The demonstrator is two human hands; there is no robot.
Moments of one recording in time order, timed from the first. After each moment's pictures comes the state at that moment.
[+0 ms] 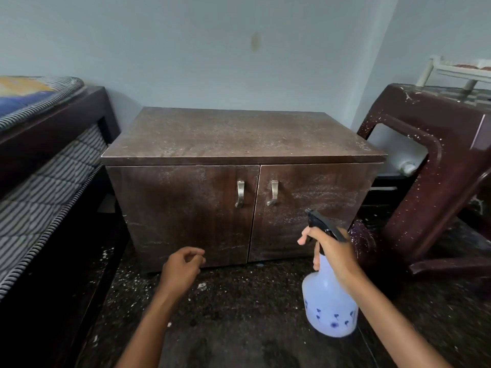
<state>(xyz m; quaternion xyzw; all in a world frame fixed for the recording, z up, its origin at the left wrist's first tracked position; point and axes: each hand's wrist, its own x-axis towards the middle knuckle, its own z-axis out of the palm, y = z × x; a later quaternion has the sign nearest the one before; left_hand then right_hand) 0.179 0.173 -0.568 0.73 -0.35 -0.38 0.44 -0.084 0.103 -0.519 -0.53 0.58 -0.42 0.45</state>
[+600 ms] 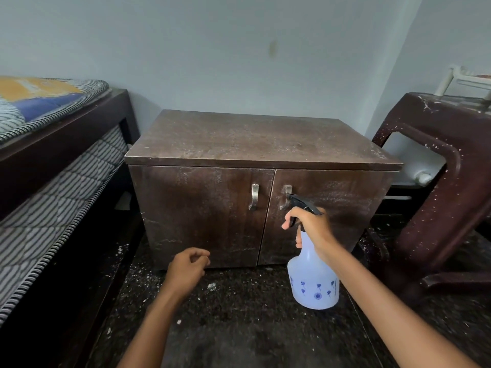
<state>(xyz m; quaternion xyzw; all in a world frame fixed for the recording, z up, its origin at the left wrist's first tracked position) 0.195 0.181 -0.570 0.73 -0.35 -0.38 0.45 -0.024 0.073 -0.494 -0.52 0.58 -0.39 0.49</state>
